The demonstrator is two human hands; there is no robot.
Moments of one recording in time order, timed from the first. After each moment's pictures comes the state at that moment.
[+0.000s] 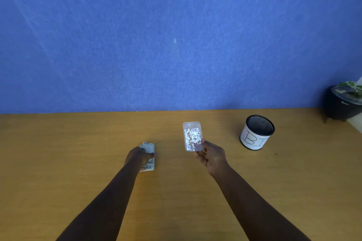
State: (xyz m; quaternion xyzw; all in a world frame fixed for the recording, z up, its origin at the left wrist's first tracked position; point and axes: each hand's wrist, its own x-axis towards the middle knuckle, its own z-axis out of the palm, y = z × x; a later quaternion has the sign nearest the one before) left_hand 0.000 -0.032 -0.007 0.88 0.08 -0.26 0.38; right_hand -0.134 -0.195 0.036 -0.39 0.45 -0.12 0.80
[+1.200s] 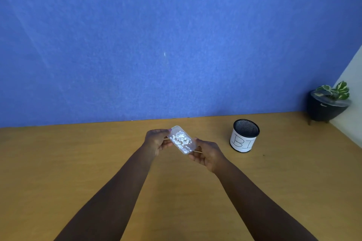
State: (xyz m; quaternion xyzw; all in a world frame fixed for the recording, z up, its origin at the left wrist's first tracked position) left_hand -0.036 -0.099 0.071 0.69 0.04 -0.29 0.67; right_hand -0.156 -0.207 0.074 -0.49 0.39 -0.05 0.78
